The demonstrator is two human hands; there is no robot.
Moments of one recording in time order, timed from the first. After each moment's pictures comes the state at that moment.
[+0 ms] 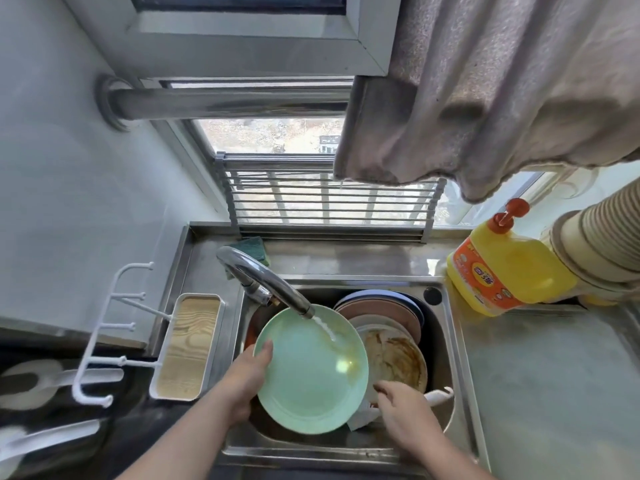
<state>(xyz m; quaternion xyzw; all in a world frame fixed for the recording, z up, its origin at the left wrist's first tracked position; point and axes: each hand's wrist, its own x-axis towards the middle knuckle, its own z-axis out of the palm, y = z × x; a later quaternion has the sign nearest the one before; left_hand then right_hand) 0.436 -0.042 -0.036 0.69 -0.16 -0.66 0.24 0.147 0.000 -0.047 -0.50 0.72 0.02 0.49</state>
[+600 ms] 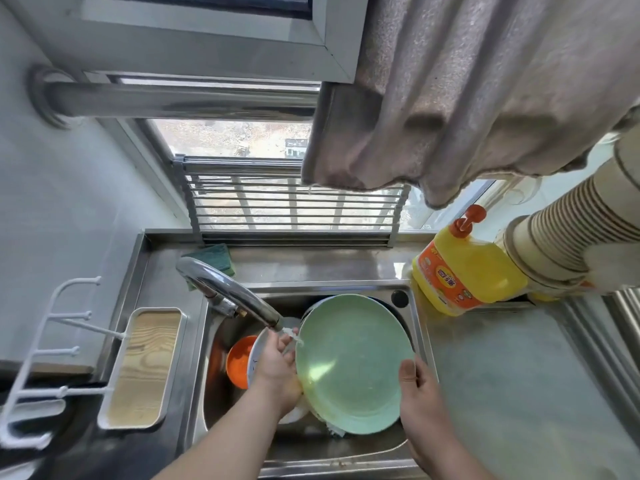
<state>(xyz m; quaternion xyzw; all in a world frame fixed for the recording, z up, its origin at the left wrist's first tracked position) 0.329 -0.078 -0.049 0.56 0.14 -0.71 0.40 0.121 0.000 -0.005 -0.25 0.72 -0.40 0.51</state>
